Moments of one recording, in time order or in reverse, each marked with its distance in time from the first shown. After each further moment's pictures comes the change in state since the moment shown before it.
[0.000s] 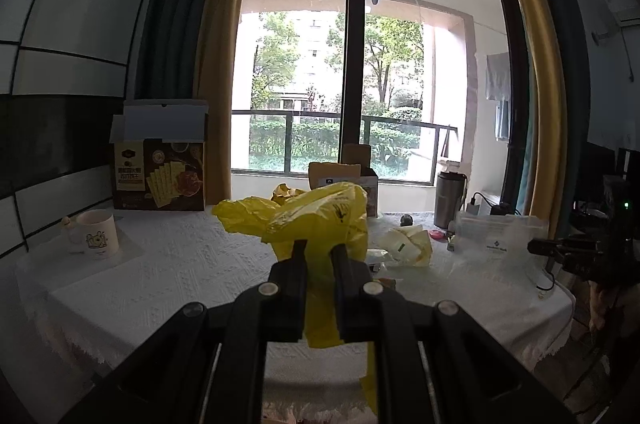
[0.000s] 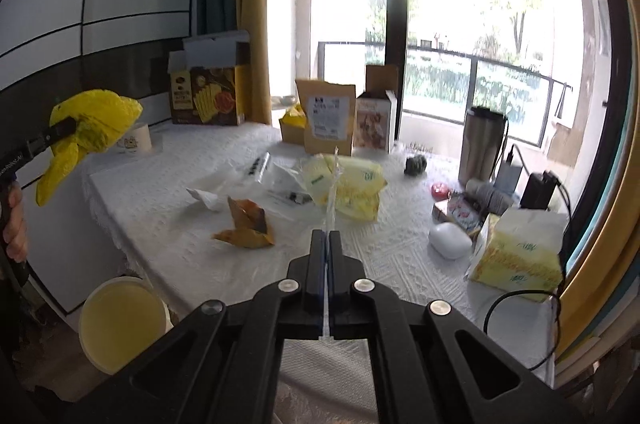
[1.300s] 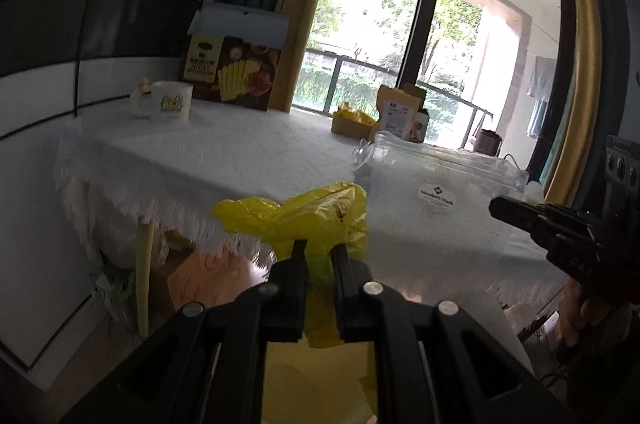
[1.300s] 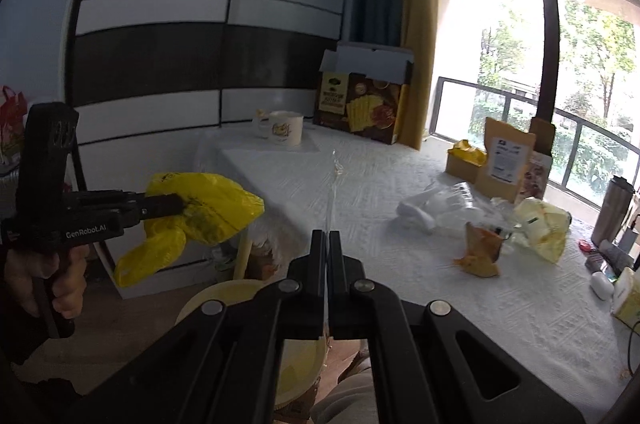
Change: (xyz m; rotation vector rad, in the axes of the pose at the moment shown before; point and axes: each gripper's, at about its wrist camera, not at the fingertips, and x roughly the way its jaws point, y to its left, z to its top) left arm -0.084 0.096 -0.129 -0.225 0.195 0.080; right arm 0.001 0.261 -0.041 -0.226 -0.058 0.351
